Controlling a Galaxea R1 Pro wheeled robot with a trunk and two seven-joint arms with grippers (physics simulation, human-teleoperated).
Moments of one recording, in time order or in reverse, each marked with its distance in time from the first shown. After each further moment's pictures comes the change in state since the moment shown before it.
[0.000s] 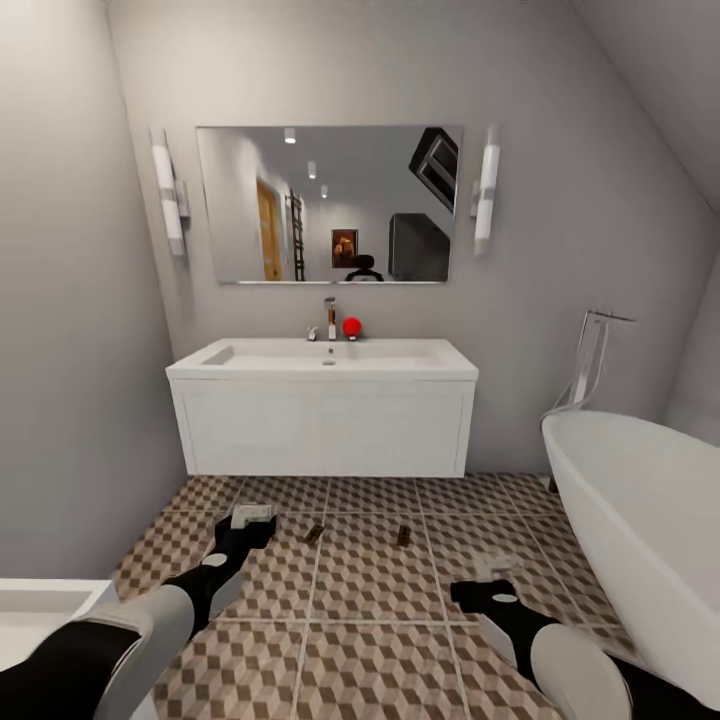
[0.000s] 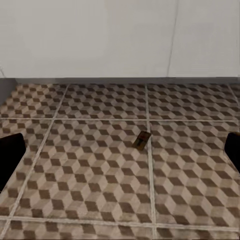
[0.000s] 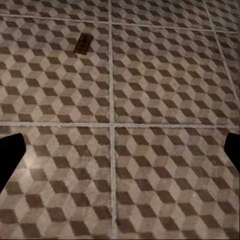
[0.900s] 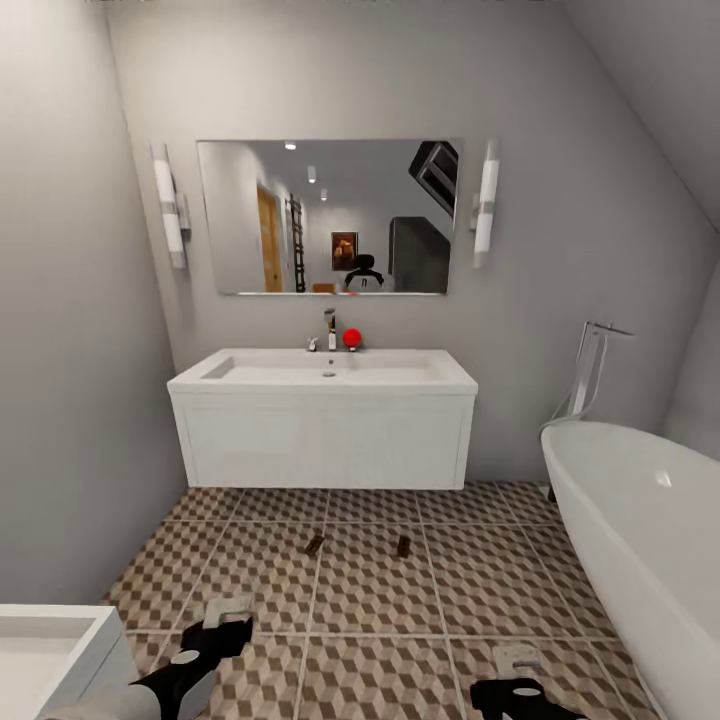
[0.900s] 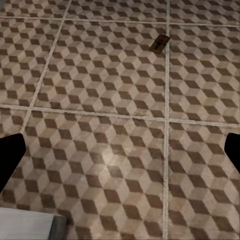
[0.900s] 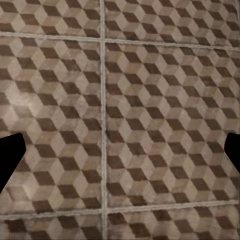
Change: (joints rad) left arm 0.231 0.037 0.000 0.002 0.068 0.101 -0.003; right arm 0.200 -0.015 0.000 0.001 -0.002 0.046 -0.015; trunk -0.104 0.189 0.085
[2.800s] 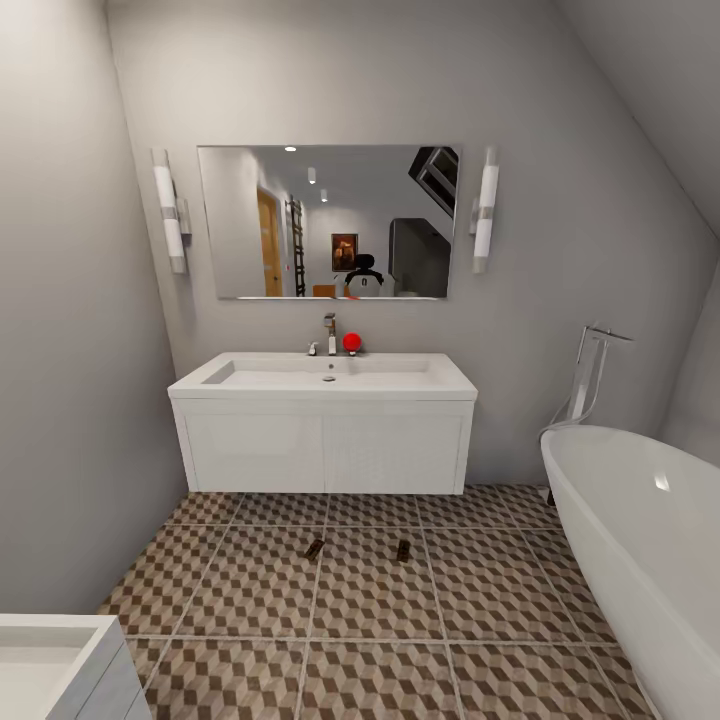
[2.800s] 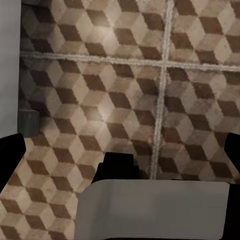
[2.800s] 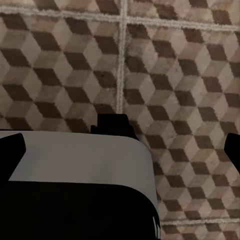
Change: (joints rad) left arm 0.449 -0.034 0.000 -0.001 0.009 0.103 -0.005; right arm 0.411 0.021 0.002 0.001 0.000 -0.007 0.016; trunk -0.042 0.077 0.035
